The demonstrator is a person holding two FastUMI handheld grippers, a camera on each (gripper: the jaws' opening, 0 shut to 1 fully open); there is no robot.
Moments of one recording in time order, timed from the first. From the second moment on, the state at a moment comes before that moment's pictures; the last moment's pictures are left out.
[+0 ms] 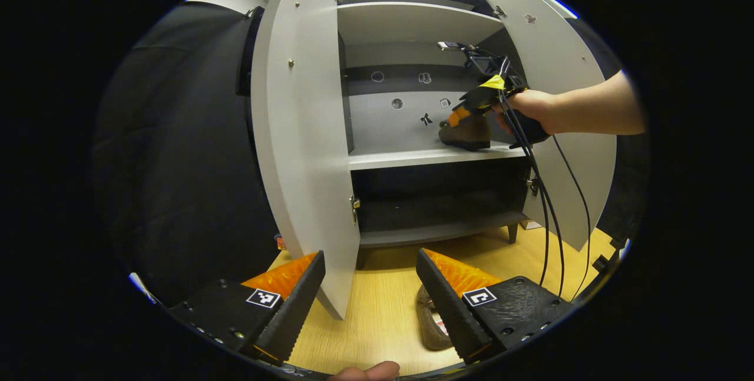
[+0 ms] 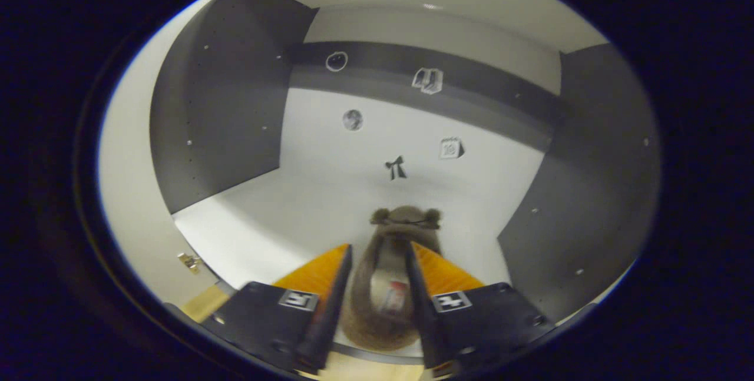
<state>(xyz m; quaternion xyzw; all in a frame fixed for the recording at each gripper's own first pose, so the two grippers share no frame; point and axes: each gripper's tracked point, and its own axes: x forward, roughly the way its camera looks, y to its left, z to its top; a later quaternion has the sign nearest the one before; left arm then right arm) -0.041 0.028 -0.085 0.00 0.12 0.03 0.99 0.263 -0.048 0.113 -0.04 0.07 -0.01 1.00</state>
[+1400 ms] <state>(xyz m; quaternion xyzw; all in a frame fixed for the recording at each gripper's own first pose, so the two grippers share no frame) -0.027 -0.039 -0.240 -0.03 0.24 -0.06 0.97 -0.035 -0.030 0.009 0.08 0.06 -0.01 1.00</state>
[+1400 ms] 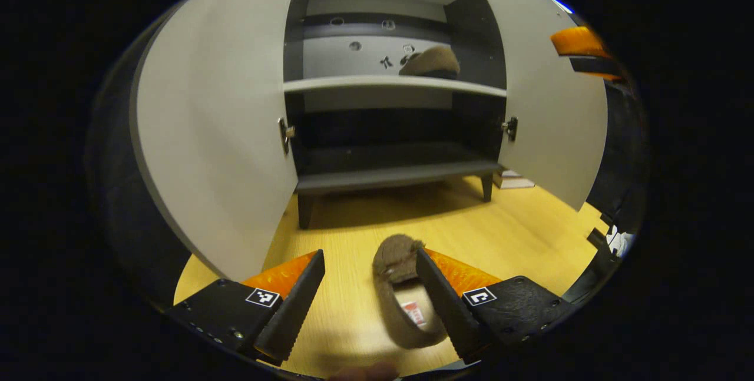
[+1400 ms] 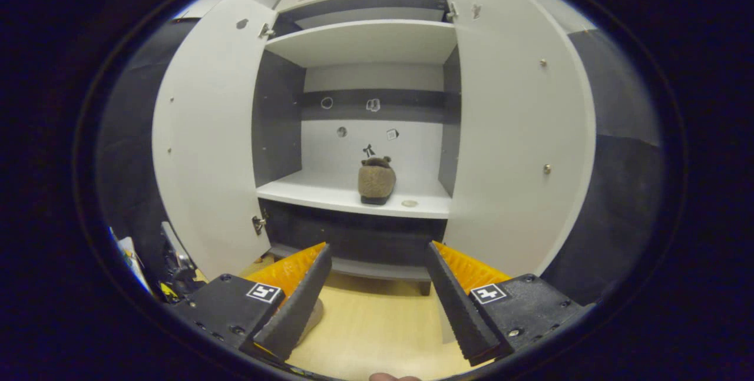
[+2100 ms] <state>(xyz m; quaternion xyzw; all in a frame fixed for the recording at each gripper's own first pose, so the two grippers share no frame) -0.012 -0.083 -0.325 -0.12 0.36 -0.09 0.92 -0.027 -0.027 -0.016 0.09 0.12 0.00 0.99</state>
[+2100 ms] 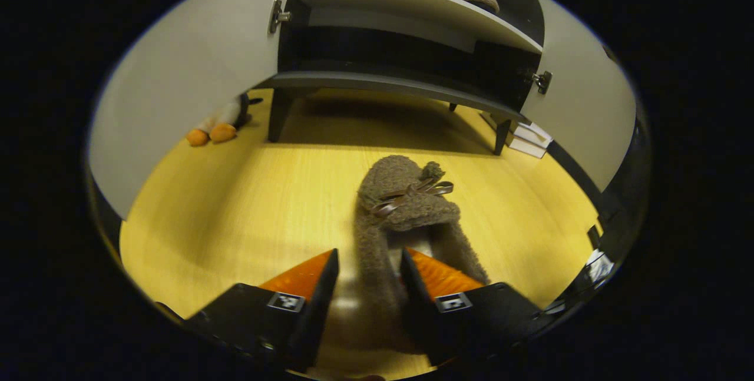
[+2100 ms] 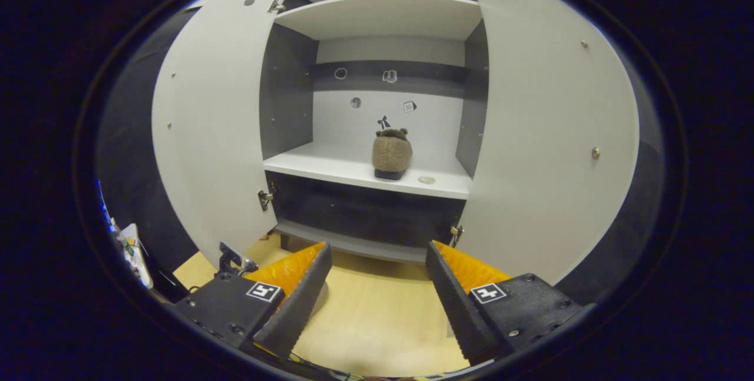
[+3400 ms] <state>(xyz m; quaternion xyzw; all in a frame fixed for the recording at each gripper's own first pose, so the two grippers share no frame) 0.142 -0.019 0.032 -0.11 0.11 0.02 0.99 -0.027 -0.041 -0.001 0.12 0.05 0.04 0.99</state>
